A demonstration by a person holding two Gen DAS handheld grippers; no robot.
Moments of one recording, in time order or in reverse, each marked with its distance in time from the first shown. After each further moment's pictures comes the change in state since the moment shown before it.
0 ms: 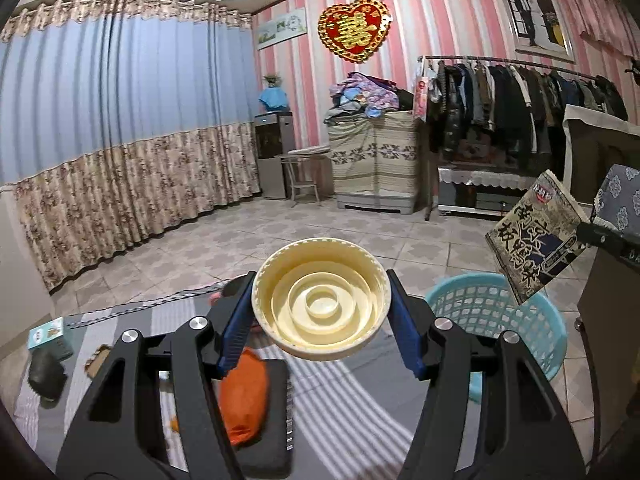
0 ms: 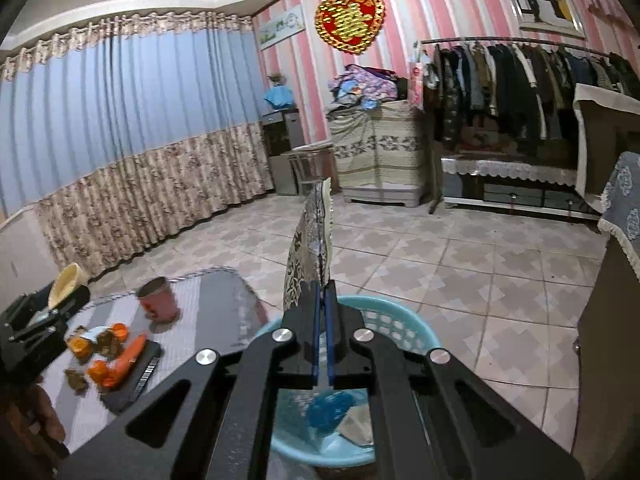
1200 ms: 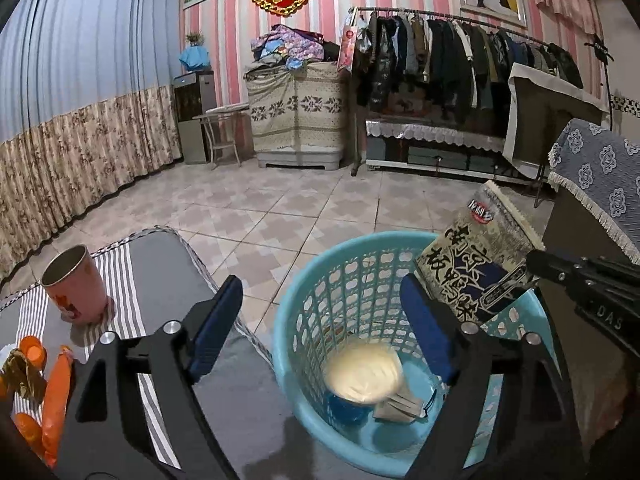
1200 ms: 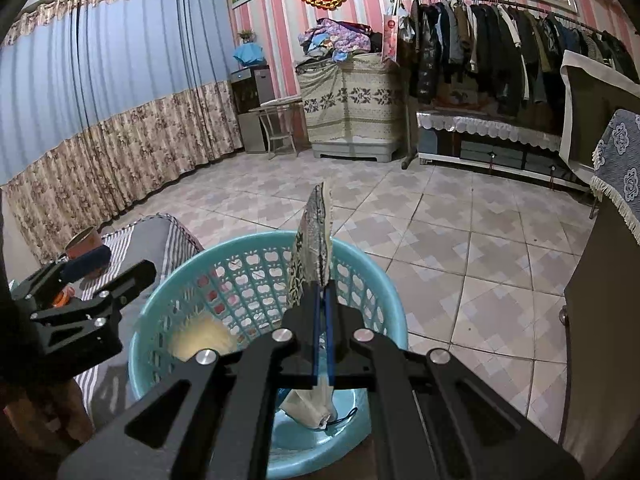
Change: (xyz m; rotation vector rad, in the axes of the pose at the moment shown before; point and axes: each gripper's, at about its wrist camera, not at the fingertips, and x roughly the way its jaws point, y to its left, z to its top) left arm 0.128 -0.117 -0.045 0.058 0.142 -0.247; right arm 0.074 -0.054 -0.052 0.008 0.154 -0.093
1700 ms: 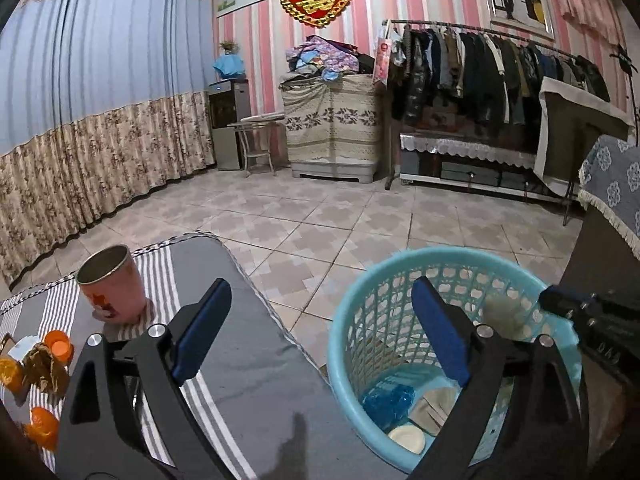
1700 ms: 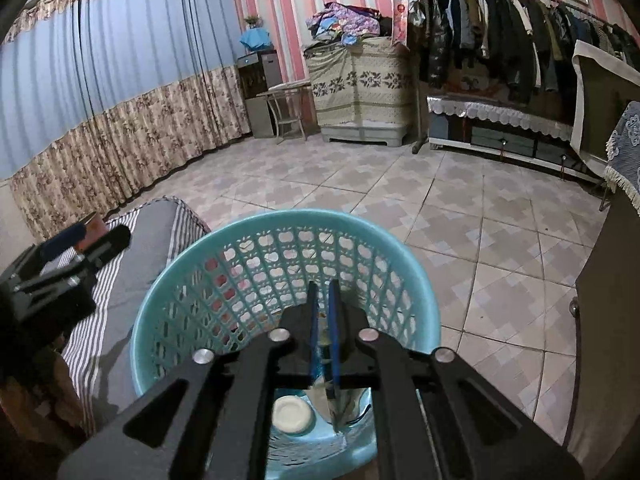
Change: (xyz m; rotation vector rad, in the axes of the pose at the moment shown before) left arm -0.011 0.025 0.007 -0.054 -0.045 0.113; right arm 0.019 0.013 -0.008 -0.005 0.062 0.038
